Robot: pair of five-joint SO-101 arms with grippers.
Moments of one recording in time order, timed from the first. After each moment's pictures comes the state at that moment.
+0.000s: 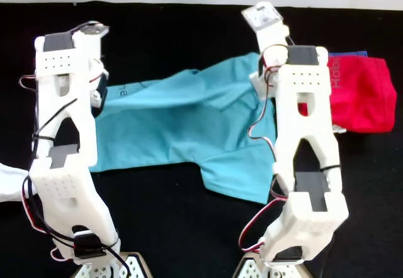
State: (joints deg) left arm -15.4 28.9 -31.3 97.6 -29.3; right arm -5.5 11.1 -17.6 81.6 26.6
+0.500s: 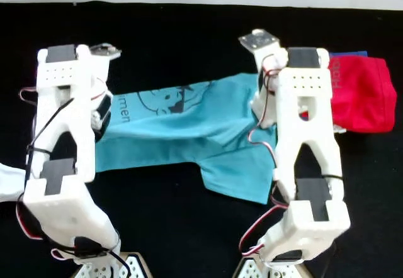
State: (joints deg) left arm -15.3 15.8 -8.1 95.0 -33.6; right arm -6.2 6.6 -12.6 99.5 25.9
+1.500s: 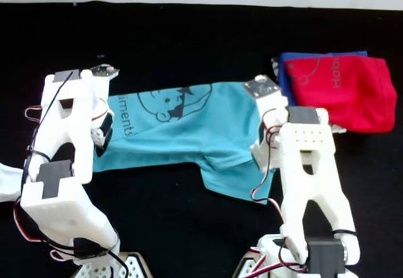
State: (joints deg) left arm -16.8 15.4 7.7 80.7 -33.6; right arm -5.5 -19.2 31.5 79.8 25.4
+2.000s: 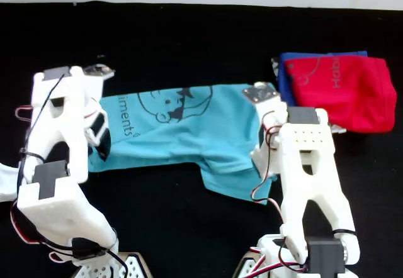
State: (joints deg) left arm -20.1 15.4 2.9 86.5 -38.9; right arm -5.5 -19.2 31.5 85.1 25.4
